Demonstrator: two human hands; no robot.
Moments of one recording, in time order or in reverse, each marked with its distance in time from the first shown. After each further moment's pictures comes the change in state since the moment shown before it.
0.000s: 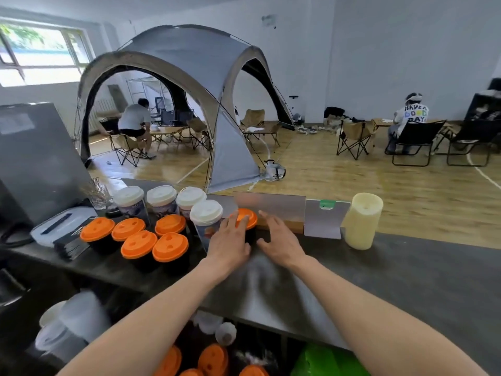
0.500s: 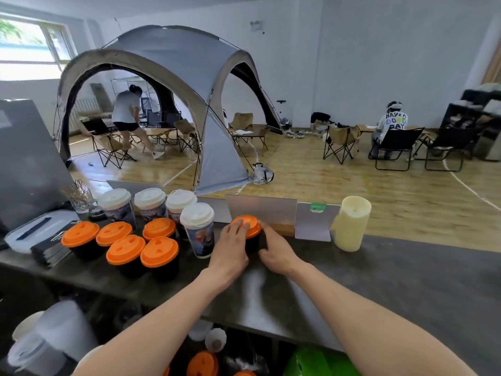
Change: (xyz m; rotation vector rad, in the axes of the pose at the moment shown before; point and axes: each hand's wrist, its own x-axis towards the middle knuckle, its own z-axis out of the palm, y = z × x) left_hand 0.004 0.009 0.025 -0.196 0.044 0.060; right_hand -0.009 0.004 -0.003 0.117 -0.069 0.066
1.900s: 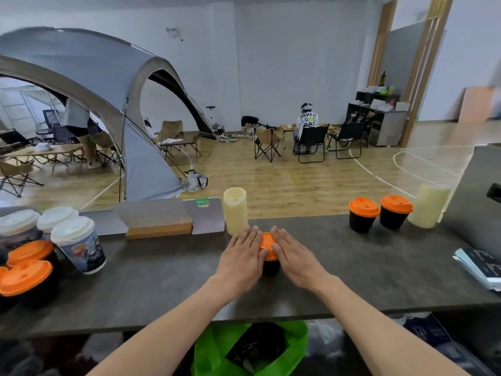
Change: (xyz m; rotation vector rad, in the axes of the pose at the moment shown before) left_hand -0.046 0.275 0.085 0.151 -0.174 0.423; right_hand -0.211 0.171 -0.189 -0.317 0.171 0.130
